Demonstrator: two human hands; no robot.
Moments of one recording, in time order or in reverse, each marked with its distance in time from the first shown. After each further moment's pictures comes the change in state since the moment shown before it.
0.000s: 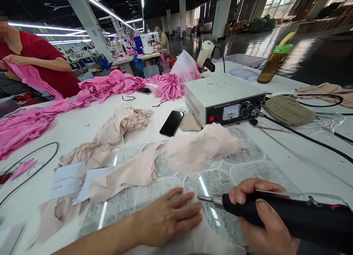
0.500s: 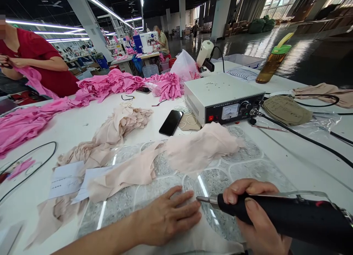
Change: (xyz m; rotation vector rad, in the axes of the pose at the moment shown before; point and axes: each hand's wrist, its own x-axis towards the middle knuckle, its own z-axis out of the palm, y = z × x) left_hand 0.000 0.000 0.000 0.007 0.006 0.013; right_hand -0.004 0.003 -0.002 -0.075 -0.125 -0.036
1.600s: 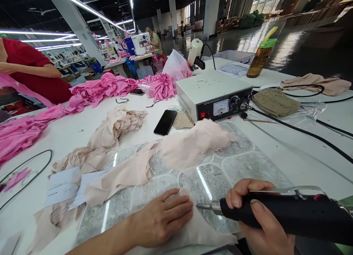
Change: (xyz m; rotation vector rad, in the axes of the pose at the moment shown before) left_hand -0.004 0.006 0.010 -0.006 0.135 0.041; right_hand -0.009 -0.012 -0.016 0.123 0.073 0.123
